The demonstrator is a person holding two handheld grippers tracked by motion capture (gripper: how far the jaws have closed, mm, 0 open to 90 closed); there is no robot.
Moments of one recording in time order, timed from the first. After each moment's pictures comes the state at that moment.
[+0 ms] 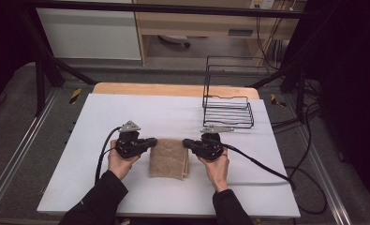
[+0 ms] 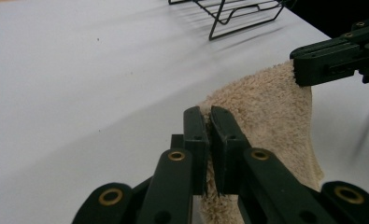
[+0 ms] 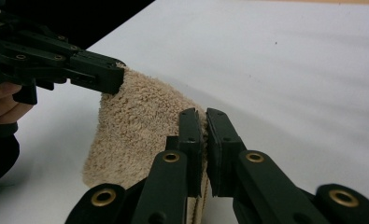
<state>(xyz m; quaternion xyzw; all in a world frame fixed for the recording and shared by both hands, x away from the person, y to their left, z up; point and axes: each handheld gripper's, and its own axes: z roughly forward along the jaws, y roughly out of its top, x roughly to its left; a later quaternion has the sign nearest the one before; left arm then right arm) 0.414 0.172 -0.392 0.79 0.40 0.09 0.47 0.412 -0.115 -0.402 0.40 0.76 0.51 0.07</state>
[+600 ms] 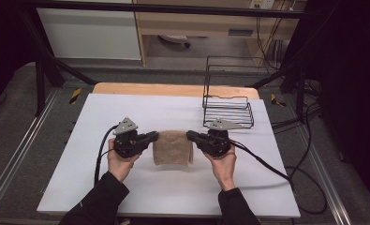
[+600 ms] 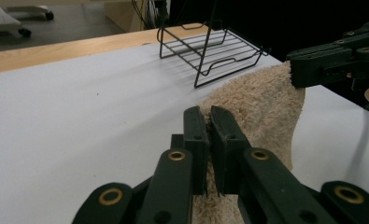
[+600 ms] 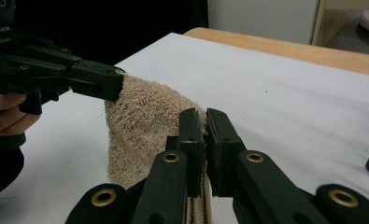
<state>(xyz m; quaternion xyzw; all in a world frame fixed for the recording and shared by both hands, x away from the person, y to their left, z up) 0.396 0.166 -0.364 0.75 0.37 0.14 0.52 0.400 -0.127 -0.362 0.36 0.75 0.55 0.12</state>
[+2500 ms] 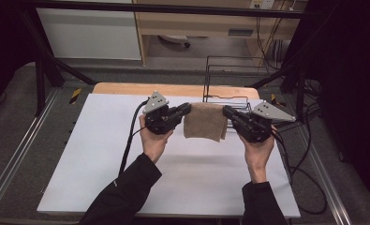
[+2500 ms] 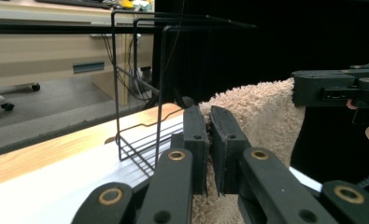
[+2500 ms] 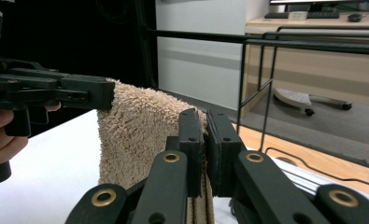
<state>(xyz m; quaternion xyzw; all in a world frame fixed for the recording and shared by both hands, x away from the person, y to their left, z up) 0.422 0.077 -0.296 0.70 0.31 0.17 0.61 0.389 -0.208 -0.288 0.36 0.68 0.58 0.27</state>
